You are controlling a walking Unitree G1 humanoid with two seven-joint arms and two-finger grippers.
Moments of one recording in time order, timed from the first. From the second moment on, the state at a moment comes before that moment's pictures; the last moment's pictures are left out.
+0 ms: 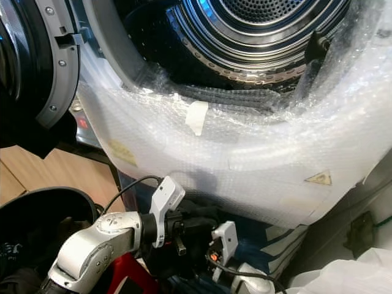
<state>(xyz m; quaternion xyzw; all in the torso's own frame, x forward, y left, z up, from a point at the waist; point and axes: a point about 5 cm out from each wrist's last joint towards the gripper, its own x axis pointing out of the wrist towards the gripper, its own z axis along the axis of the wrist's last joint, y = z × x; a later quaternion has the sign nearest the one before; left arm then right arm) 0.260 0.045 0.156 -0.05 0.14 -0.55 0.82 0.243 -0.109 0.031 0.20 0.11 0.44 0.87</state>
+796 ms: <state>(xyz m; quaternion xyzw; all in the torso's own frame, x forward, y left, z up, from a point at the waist) 0.261 0.047 0.160 -0.04 0.11 -0.54 0.83 0.240 -0.108 0.042 0.25 0.09 0.47 0.85</state>
